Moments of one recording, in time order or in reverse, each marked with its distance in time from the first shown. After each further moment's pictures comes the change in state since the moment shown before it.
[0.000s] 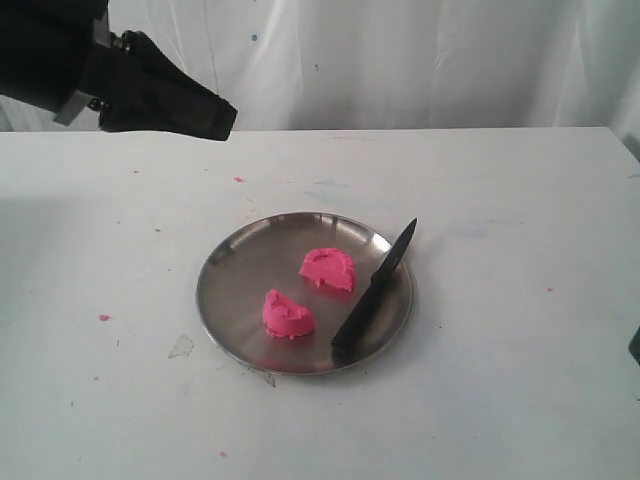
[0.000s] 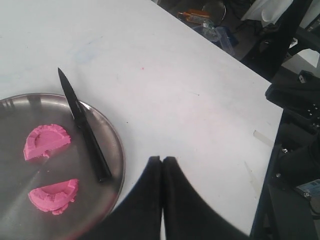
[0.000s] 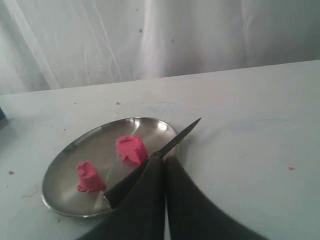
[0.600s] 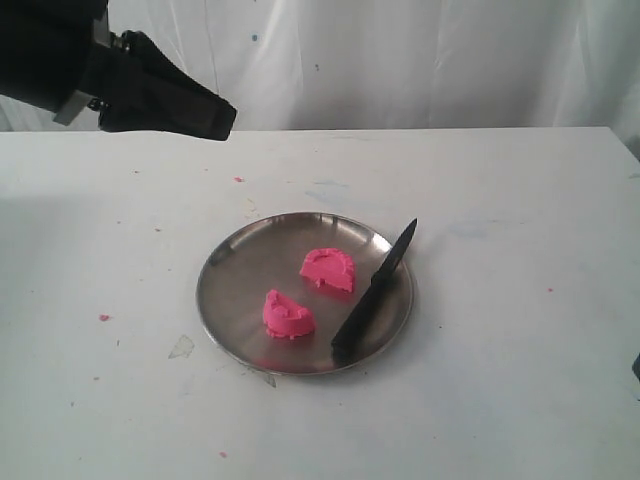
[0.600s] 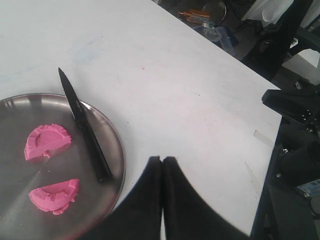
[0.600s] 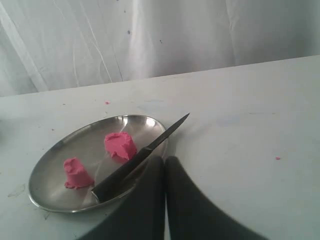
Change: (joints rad) left arm 0.000 0.000 0.000 0.002 0.000 0.000; right arm -0.038 -0.109 0.066 -0.003 0.031 0.002
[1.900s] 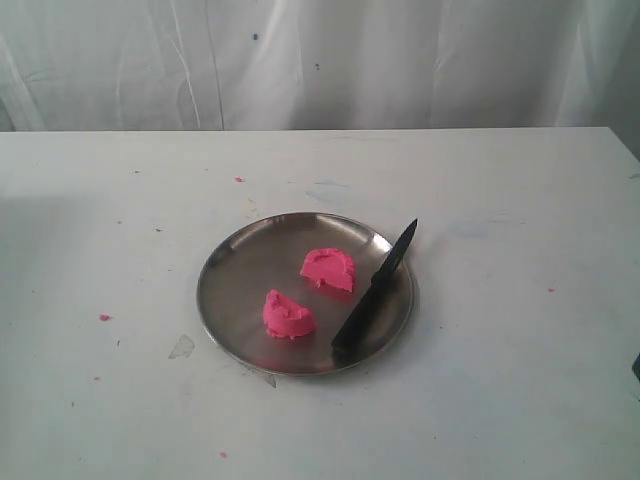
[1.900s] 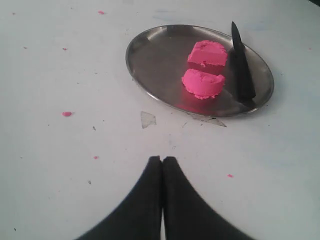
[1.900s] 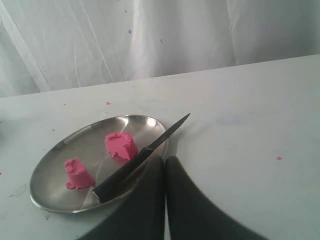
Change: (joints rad) left arm -0.054 -1.117 1.144 0.601 -0.636 -0.655; right arm 0.000 0.000 0.000 0.002 0.000 -0.002
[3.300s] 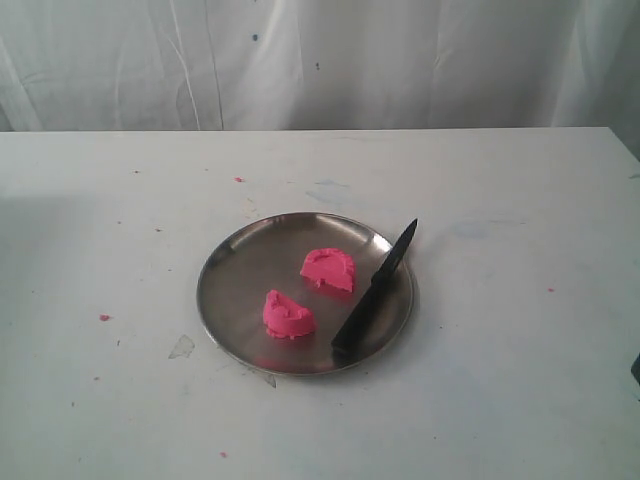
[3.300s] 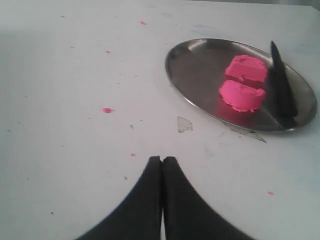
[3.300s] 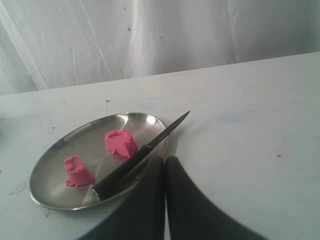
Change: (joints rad) left arm 0.156 -0.154 0.097 0.007 -0.007 -0.026; right arm 0.000 0.000 0.000 0.000 0.008 0.000
